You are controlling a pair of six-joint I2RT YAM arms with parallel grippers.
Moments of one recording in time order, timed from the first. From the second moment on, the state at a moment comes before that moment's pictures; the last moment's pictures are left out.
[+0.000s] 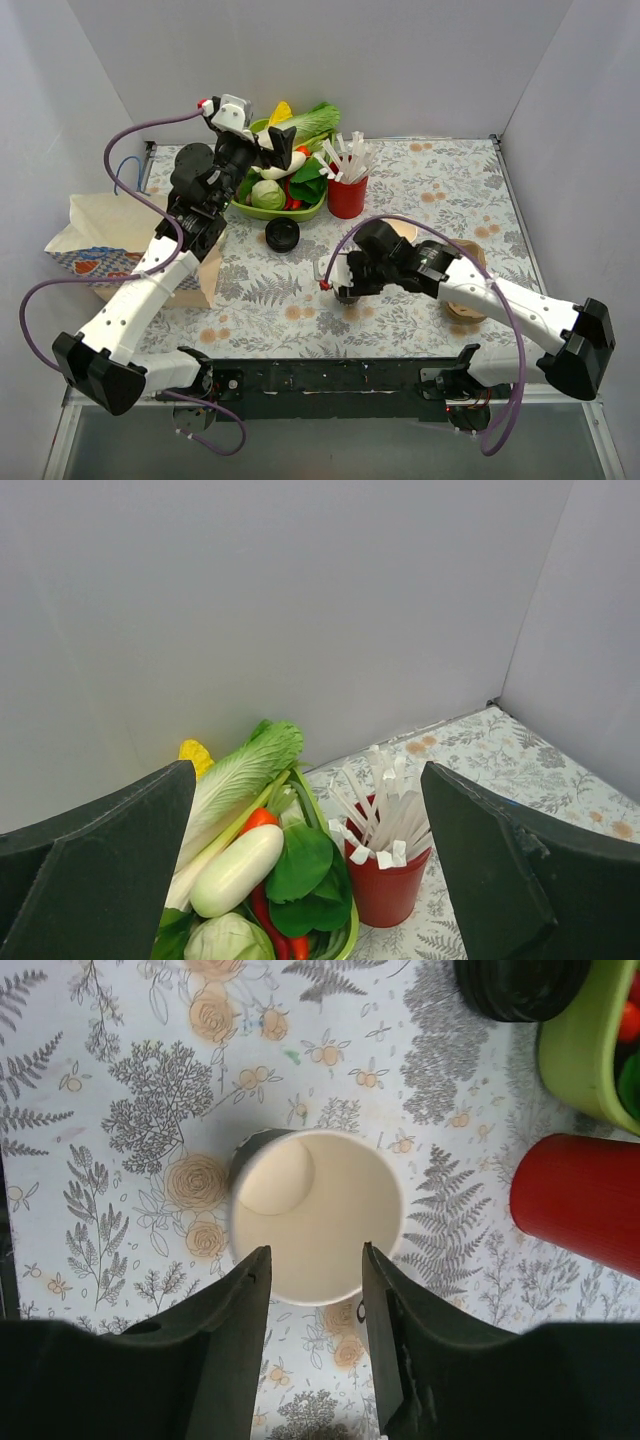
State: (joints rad) left arm -0.51 1.21 1.29 0.16 -0.05 0.02; right arm 0.98 1.25 1.02 -0.66 -0.13 -0.80
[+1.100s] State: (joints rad) left arm -0.45 1.30 1.31 -0.02 0.23 -0.03; right arm 0.31 1.64 1.50 -0.96 -0.25 -0.49
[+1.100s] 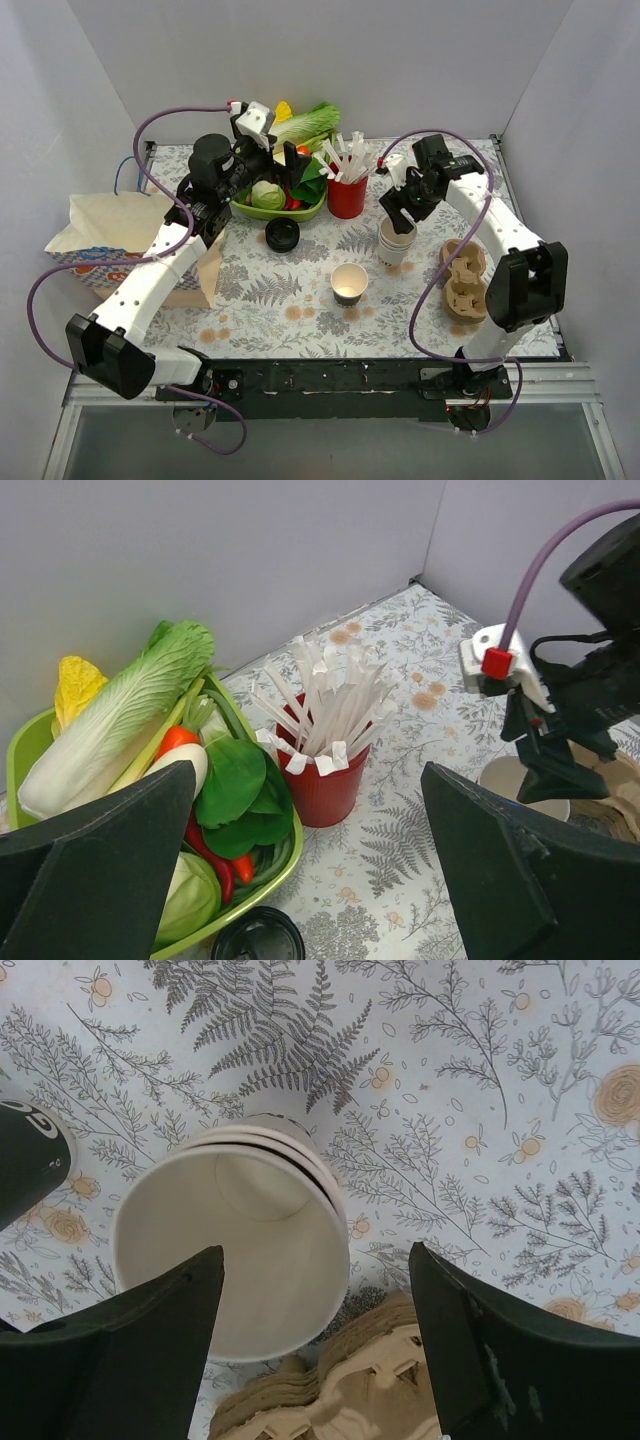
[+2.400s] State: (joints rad) left arm -0.45 1.33 1.34 -0.06 0.28 -0.04; right arm 0.22 1.82 1.53 -0.95 -0.23 -0.50
